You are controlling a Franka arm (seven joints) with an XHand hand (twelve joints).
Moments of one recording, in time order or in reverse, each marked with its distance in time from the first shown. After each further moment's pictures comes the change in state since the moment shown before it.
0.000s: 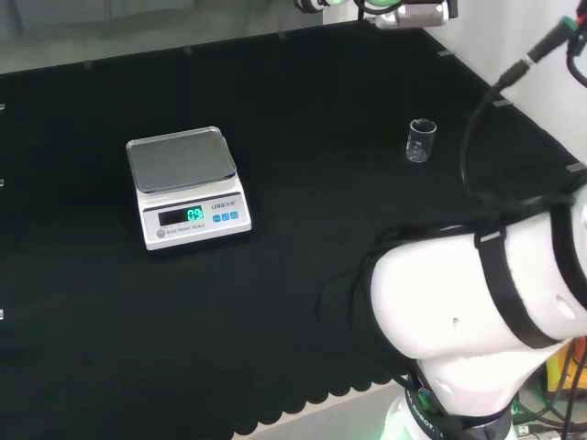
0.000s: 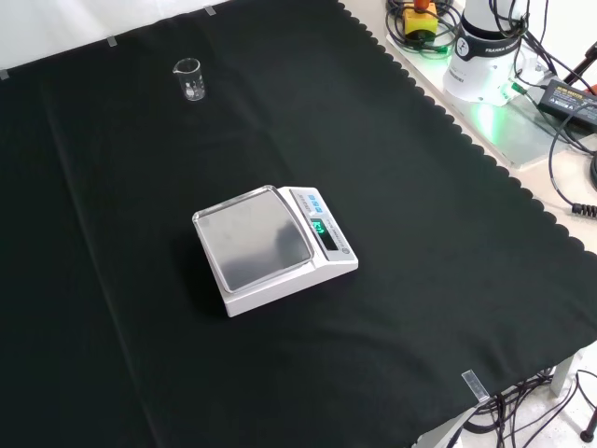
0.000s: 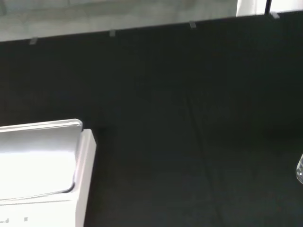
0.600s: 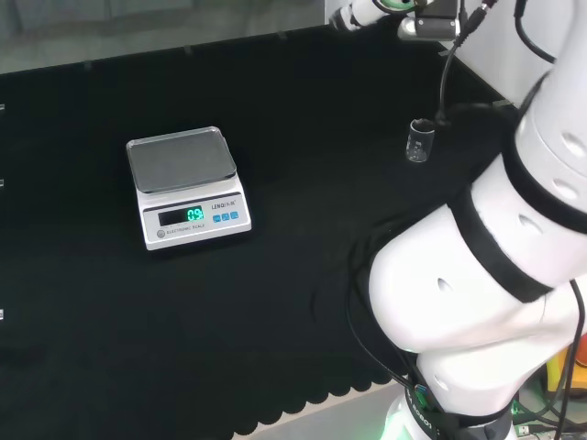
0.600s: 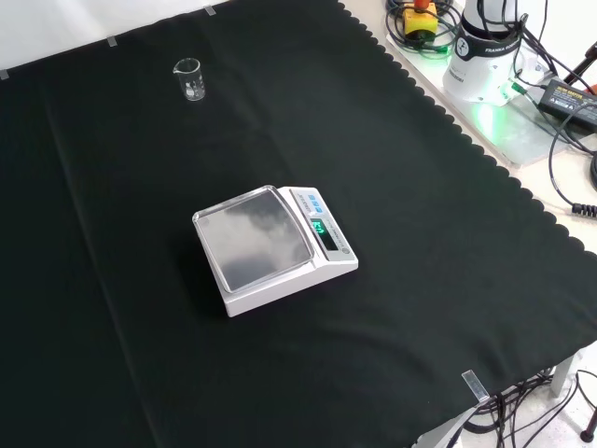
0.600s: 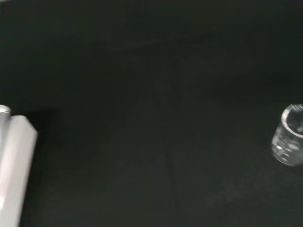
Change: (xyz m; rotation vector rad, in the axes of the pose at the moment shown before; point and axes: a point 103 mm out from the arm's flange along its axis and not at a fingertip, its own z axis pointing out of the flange) arm -0.081 0.091 0.063 0.140 0.035 0.084
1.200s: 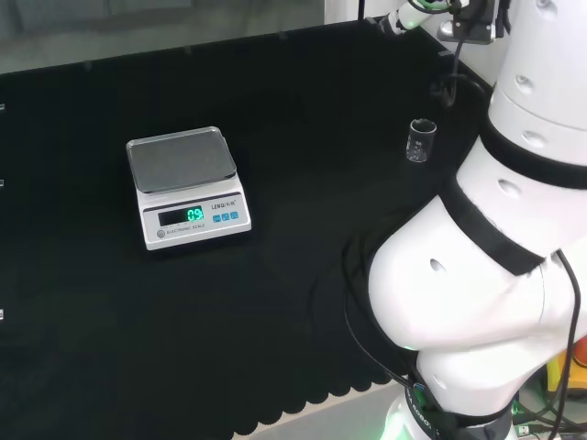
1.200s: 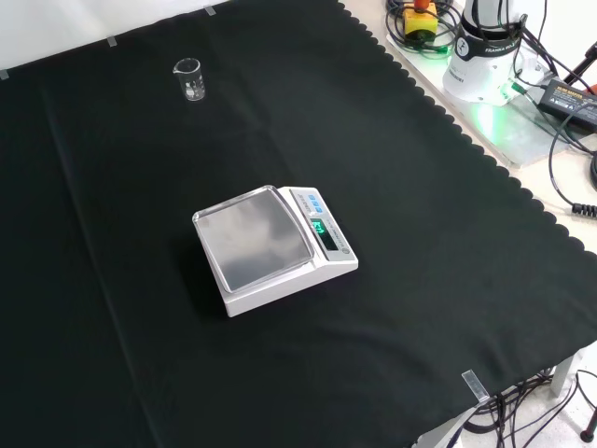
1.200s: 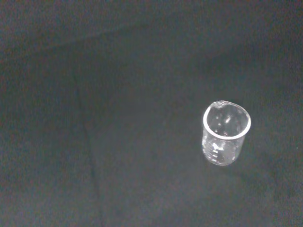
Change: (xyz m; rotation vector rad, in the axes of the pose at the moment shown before) arm -0.081 0.046 0.012 0.035 0.030 0.133
